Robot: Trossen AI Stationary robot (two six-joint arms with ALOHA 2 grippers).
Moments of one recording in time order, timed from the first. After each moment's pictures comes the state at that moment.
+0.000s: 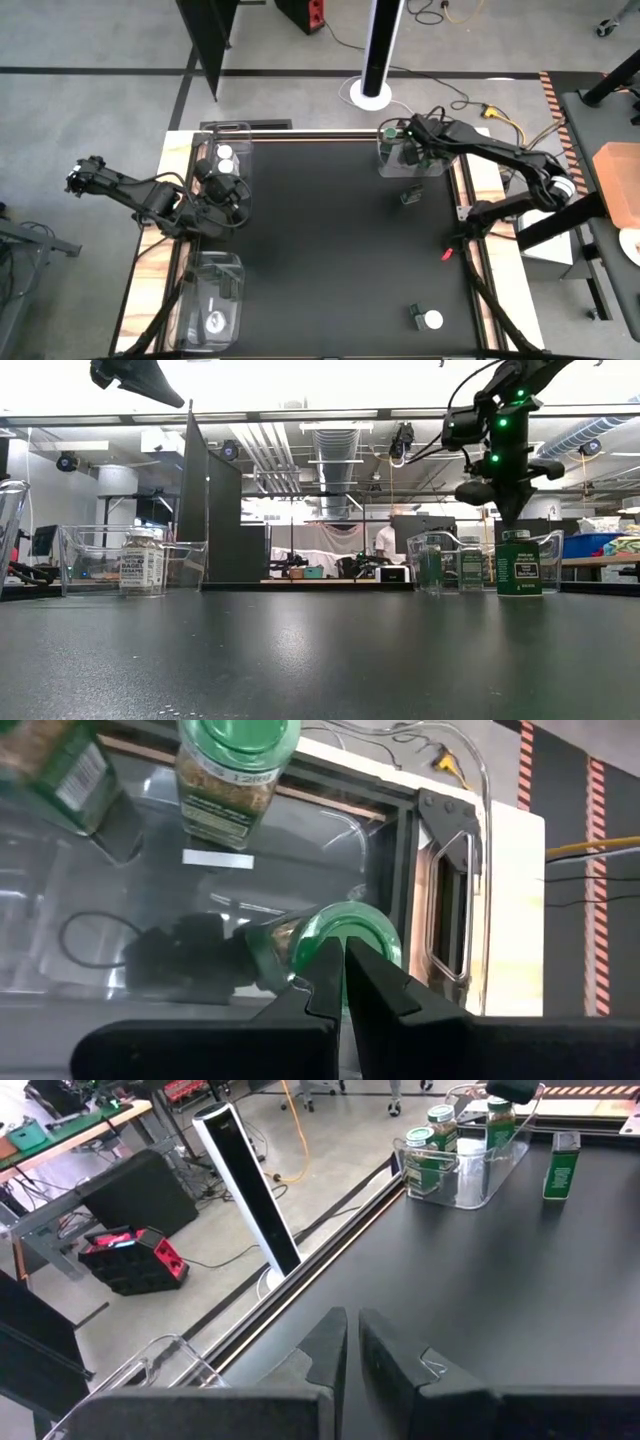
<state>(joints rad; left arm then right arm) -0.38 0.95 0.97 -0.91 -1.07 -0.57 -0.75 1.34 0.99 -0.99 0.52 0.55</state>
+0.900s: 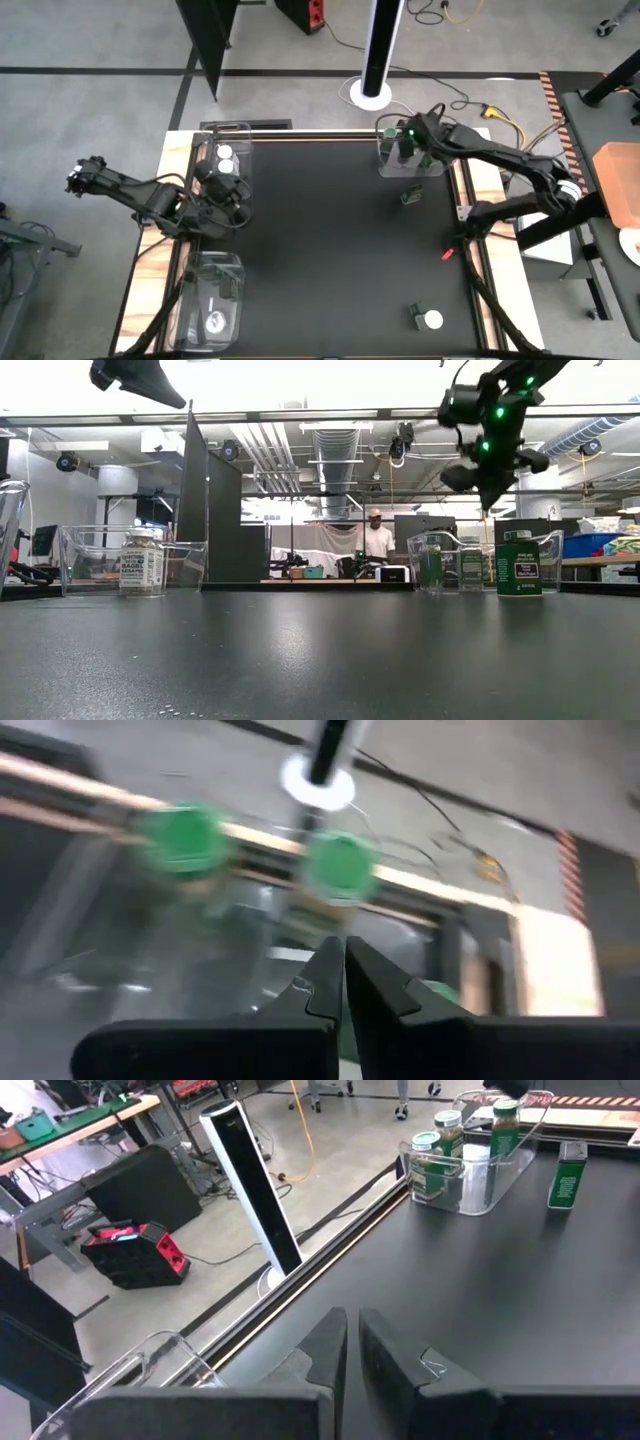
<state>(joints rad) -0.38 0.96 0.97 -0.90 -1.09 -0.61 -0.68 1.28 0.97 -0.81 0.62 0.53</state>
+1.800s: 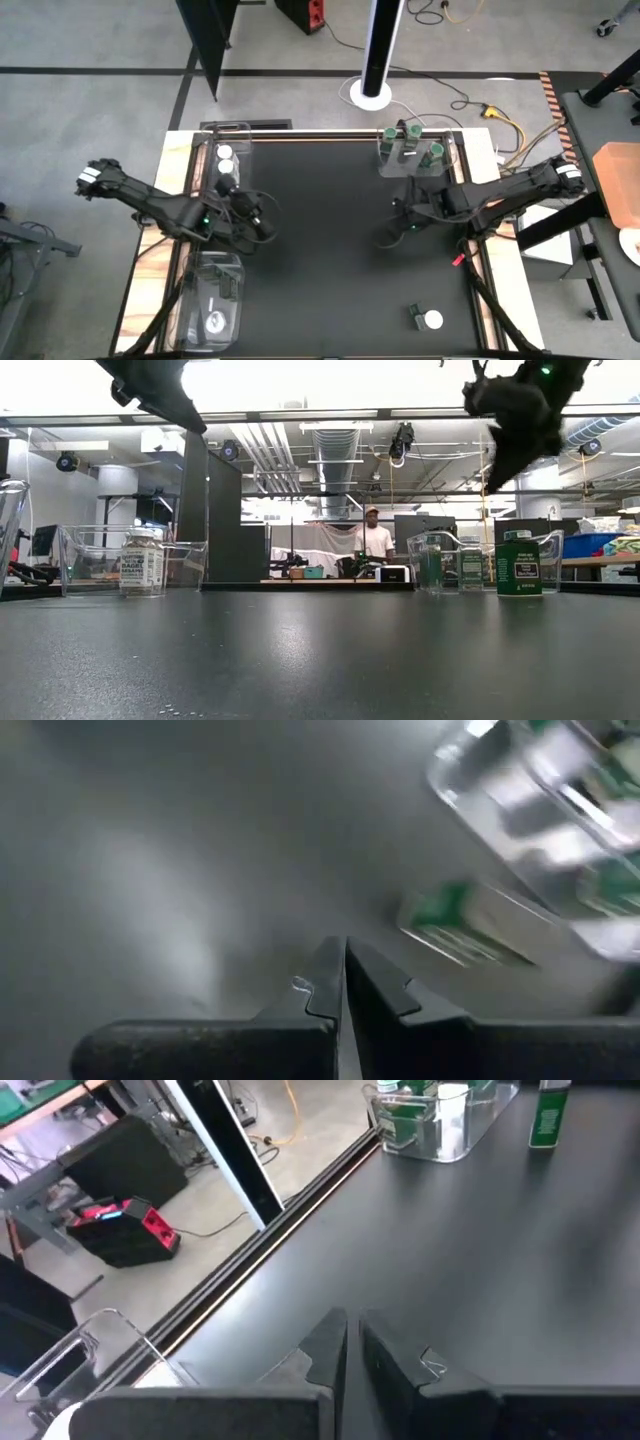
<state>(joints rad) -0.38 1.18 0.98 -0.84 -1.01 -0.68 0.18 1.22 0.93 -0.92 0.43 0.80</state>
